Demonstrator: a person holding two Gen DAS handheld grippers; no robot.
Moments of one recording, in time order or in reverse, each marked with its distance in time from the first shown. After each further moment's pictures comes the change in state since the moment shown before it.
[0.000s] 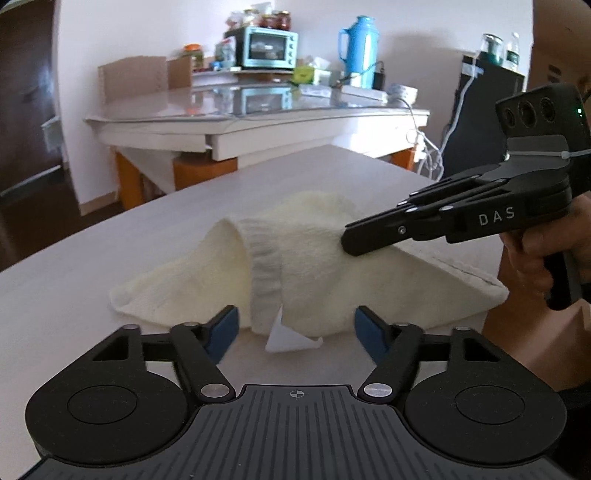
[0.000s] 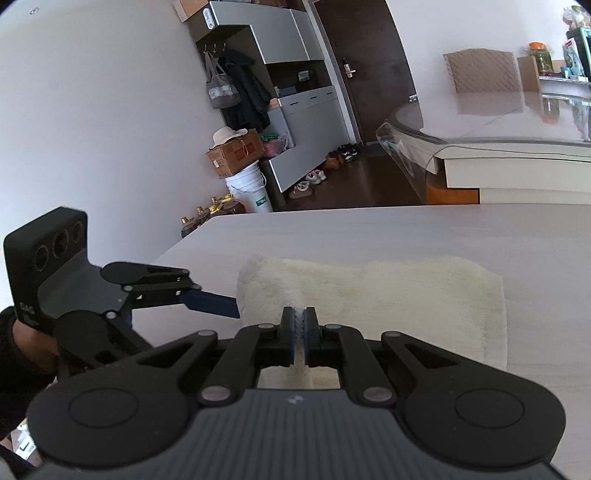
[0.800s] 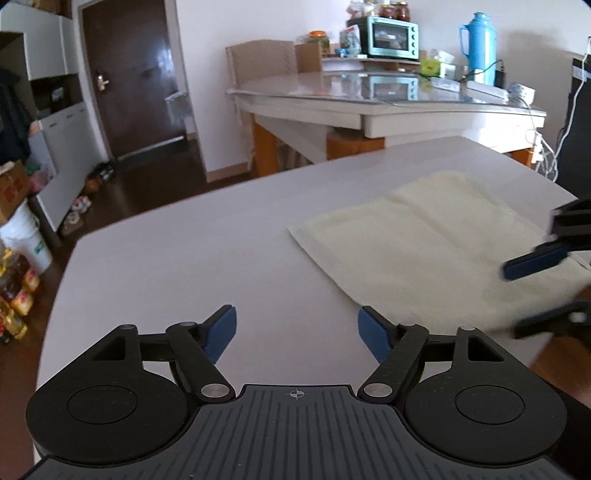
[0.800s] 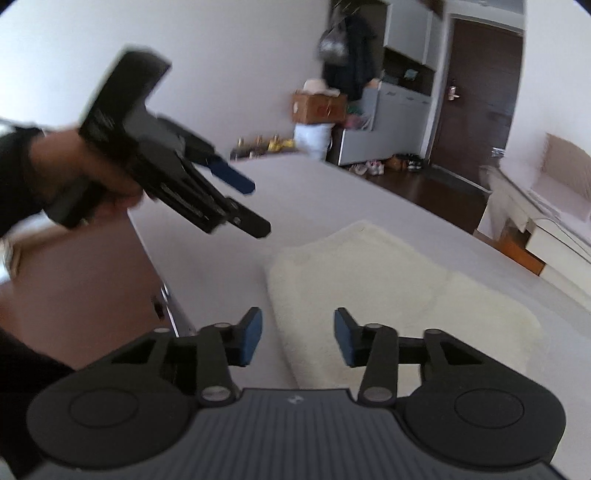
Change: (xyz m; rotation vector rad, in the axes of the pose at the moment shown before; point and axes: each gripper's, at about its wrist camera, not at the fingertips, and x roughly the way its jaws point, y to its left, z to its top) left arm -0.082 0.021 -0.046 -0.145 0.055 0.408; right arm 0.006 0.112 -0.055 -0.541 0.141 0.001
